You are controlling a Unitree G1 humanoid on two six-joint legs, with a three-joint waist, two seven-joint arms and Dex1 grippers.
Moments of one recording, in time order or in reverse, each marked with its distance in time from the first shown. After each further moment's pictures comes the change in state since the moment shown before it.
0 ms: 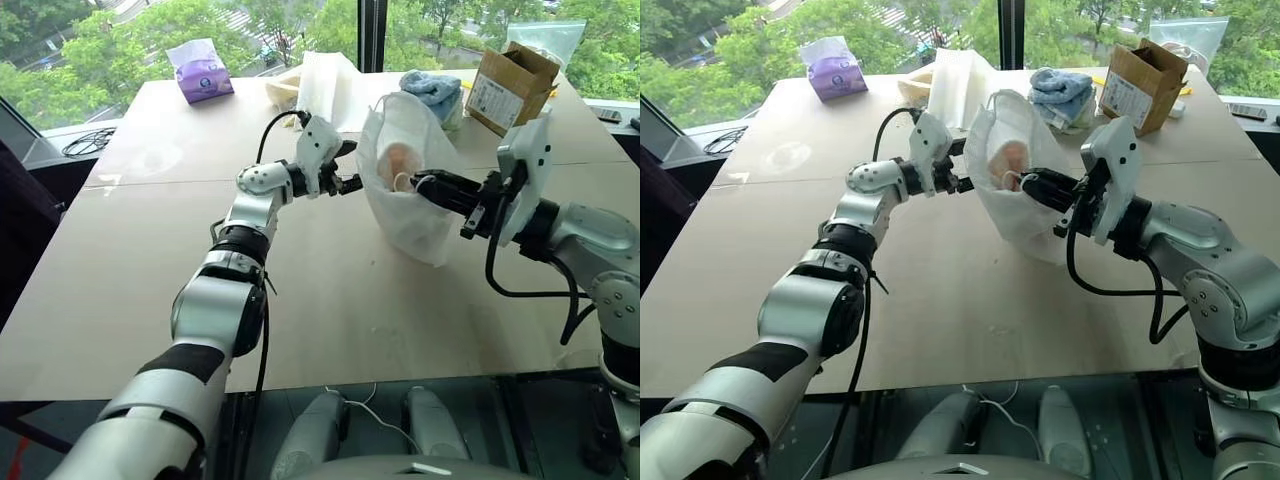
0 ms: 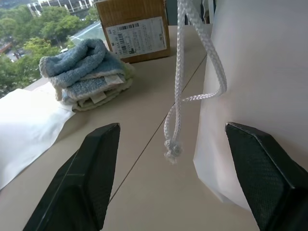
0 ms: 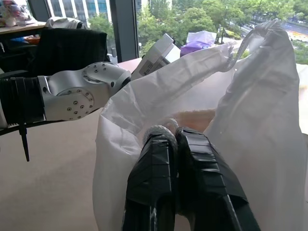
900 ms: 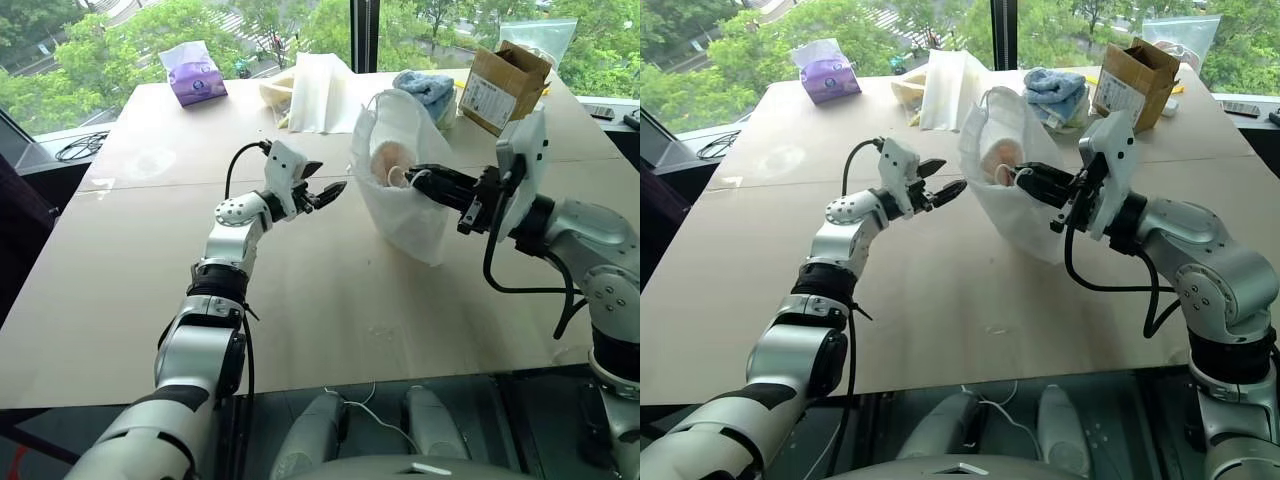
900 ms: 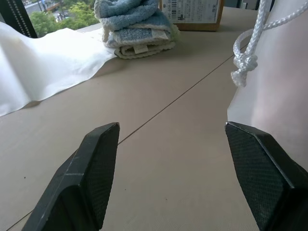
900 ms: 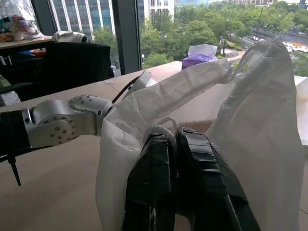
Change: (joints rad) left arm 0.292 0.072 0.039 -0.376 -0.112 0.252 0.155; right arm -0.021 0.024 0.000 0.034 -0.021 -0.009 0.044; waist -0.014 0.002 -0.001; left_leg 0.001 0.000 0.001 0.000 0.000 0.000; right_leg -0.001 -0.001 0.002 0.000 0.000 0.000
